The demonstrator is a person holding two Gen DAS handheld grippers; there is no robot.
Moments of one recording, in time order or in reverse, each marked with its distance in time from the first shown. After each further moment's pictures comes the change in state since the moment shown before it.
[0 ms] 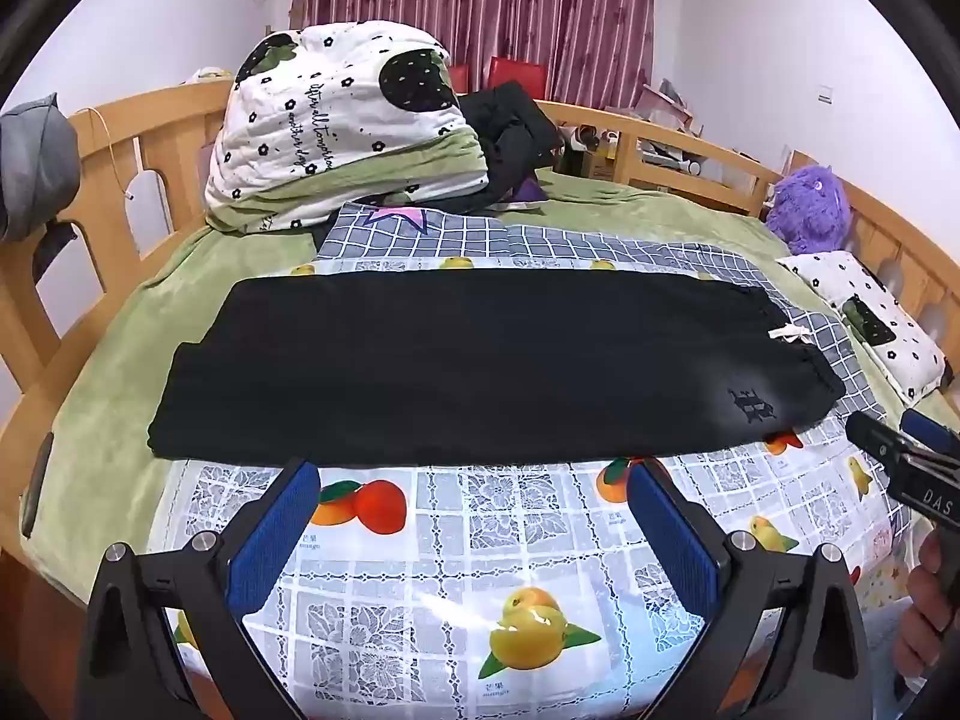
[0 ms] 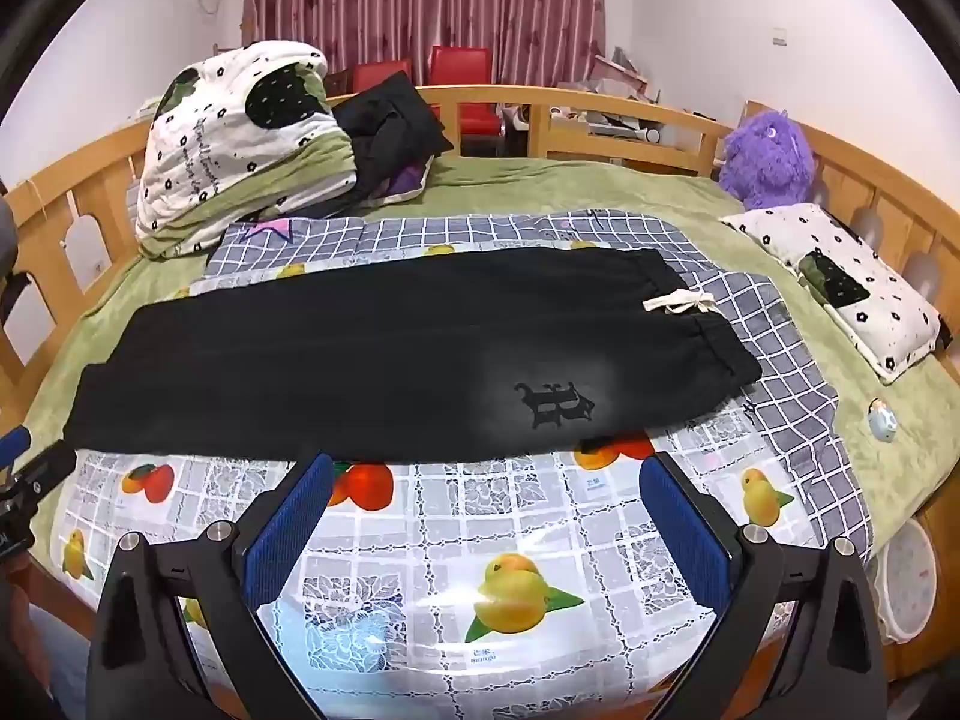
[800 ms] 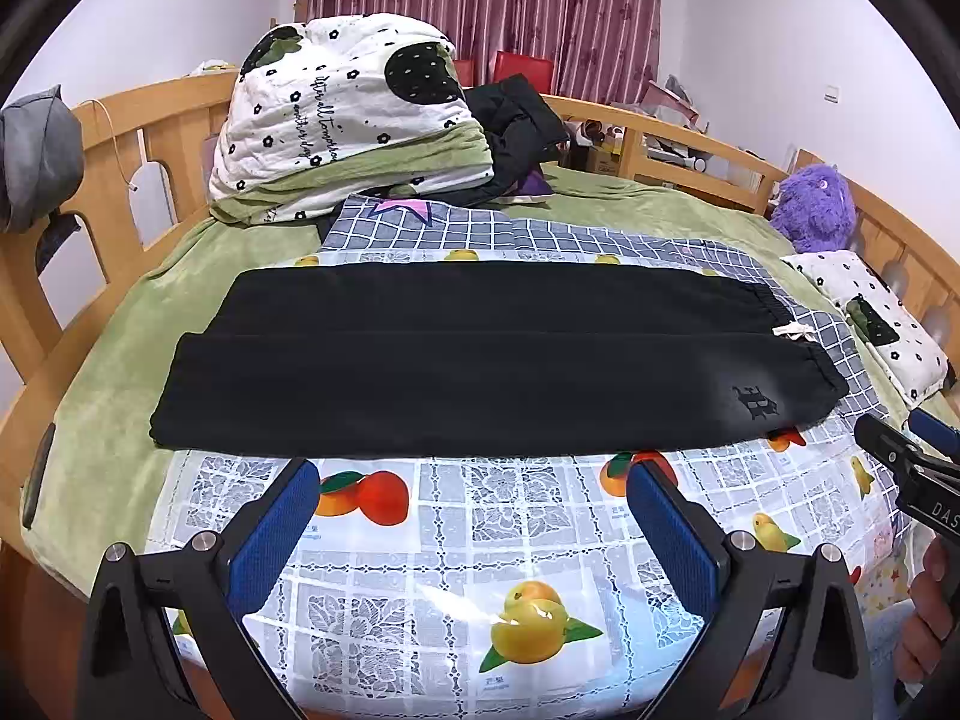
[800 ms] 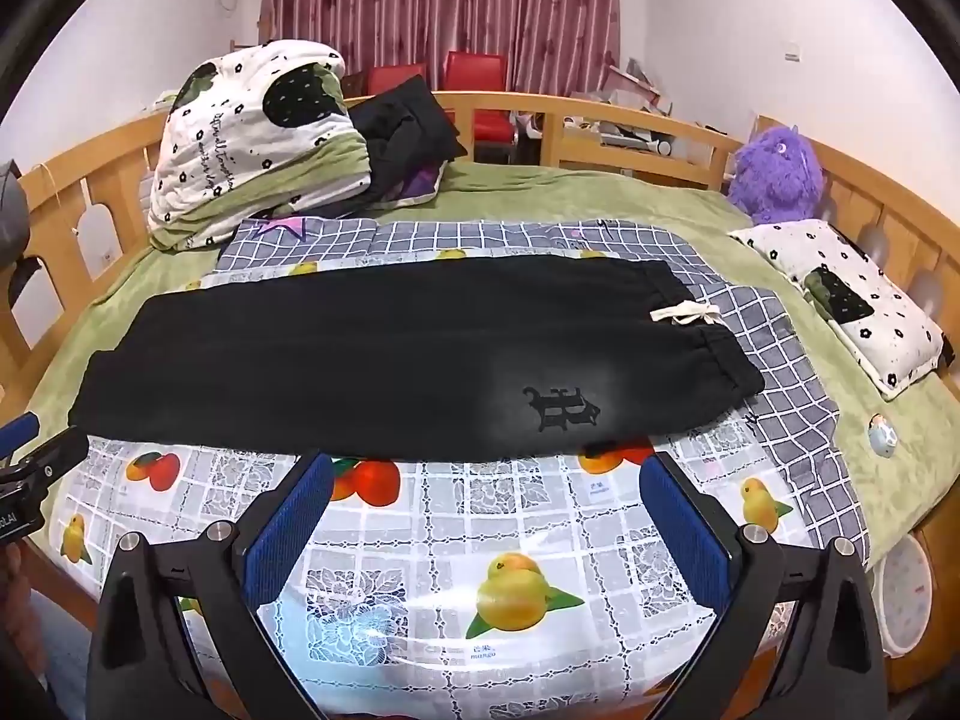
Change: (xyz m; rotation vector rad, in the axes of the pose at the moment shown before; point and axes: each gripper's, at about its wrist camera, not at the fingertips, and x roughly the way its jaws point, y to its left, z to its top) left arm -0.001 0.002 -0.004 -0.019 -0.009 -0.001; right arm -0.007 0.007 -0.004 -0.056 -0.007 -0.013
